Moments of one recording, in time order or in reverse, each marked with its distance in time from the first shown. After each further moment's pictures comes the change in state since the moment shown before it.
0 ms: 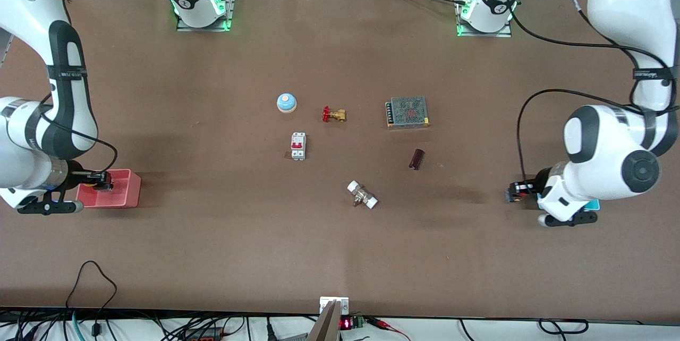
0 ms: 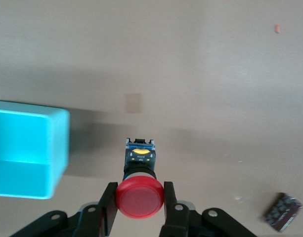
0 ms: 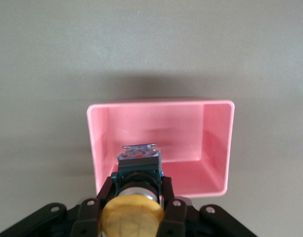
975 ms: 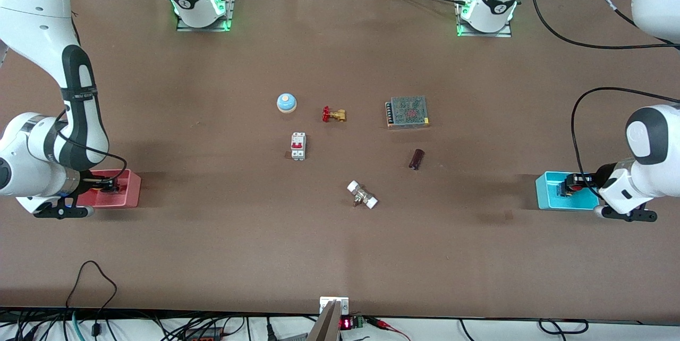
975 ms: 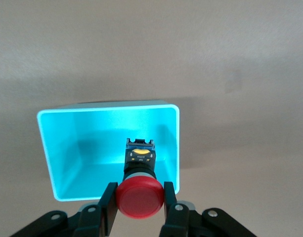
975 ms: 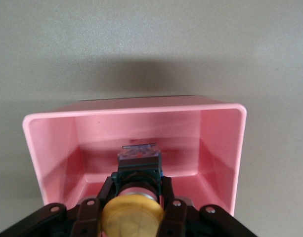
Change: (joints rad) left arm 0.170 0.045 0.007 0.001 0.078 -0.013 0.316; right arm -0.027 0.102 0.000 0.032 -0.006 0.023 0.000
